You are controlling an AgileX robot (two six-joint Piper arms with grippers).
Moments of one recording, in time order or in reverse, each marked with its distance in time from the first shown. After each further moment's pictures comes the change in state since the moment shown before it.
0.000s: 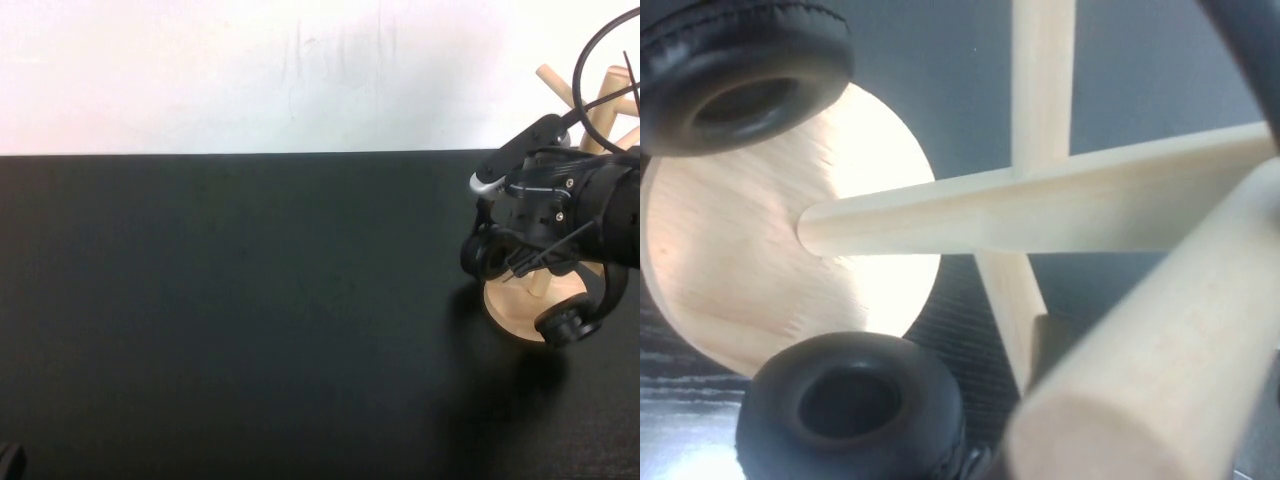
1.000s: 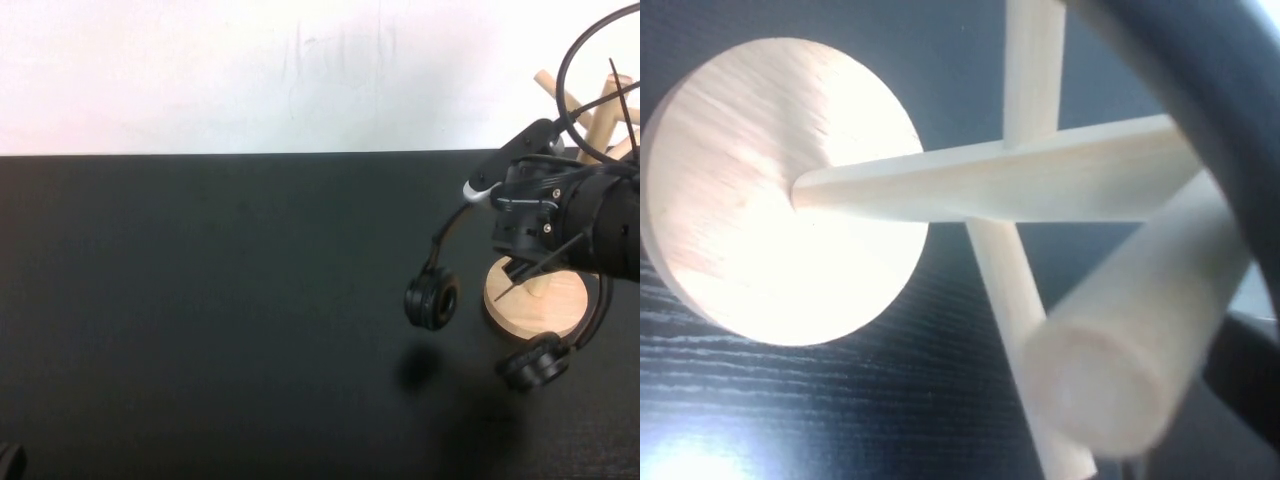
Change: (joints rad) right arm 0.046 -0.009 0.000 -0.011 0.074 0.004; left arm 0.000 0.000 0.000 0.000 0.000 0.000
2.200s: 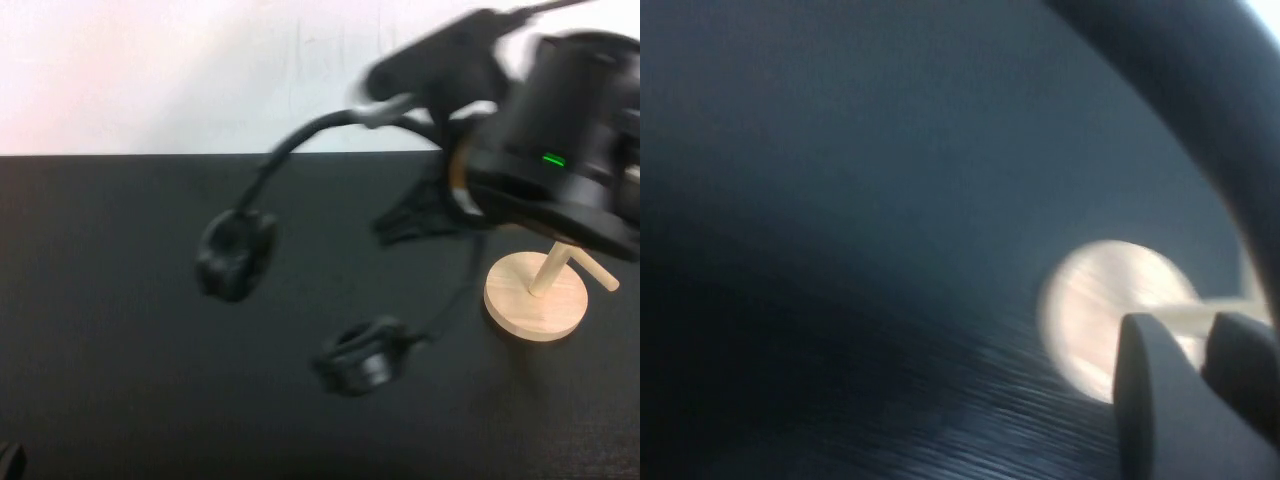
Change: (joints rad) right arm 0.315 -0.229 -0.273 0.273 0.099 -0.039; left arm 0.000 0.000 0.000 0.000 0.000 0.000
